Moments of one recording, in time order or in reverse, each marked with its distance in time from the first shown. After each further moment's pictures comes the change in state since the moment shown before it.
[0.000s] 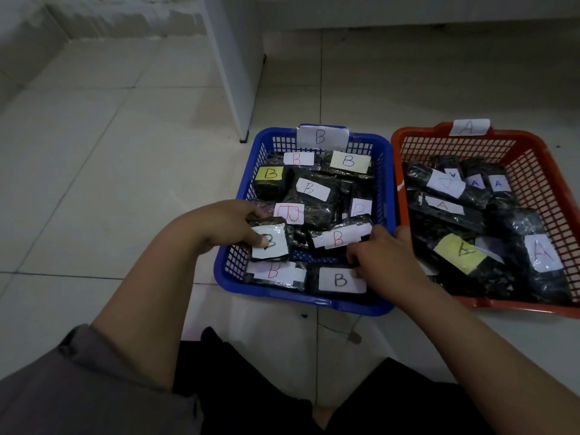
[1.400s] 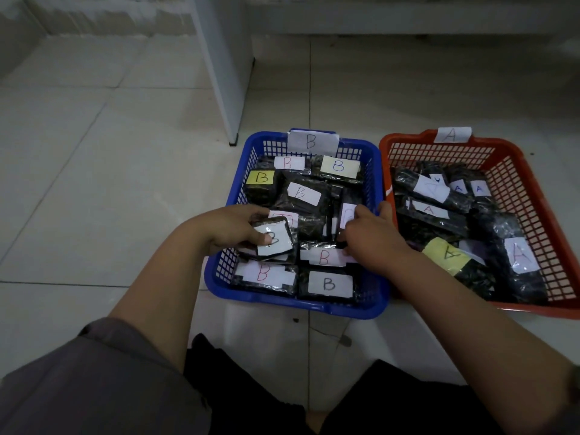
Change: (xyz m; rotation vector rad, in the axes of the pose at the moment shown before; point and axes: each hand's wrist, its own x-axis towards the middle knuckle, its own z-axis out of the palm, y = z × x) left_hand 0.027 -0.006 0.009 -0.264 -0.134 0.060; right_hand 0.042 0.020 -0.003 -0.160 -0.024 -0.106
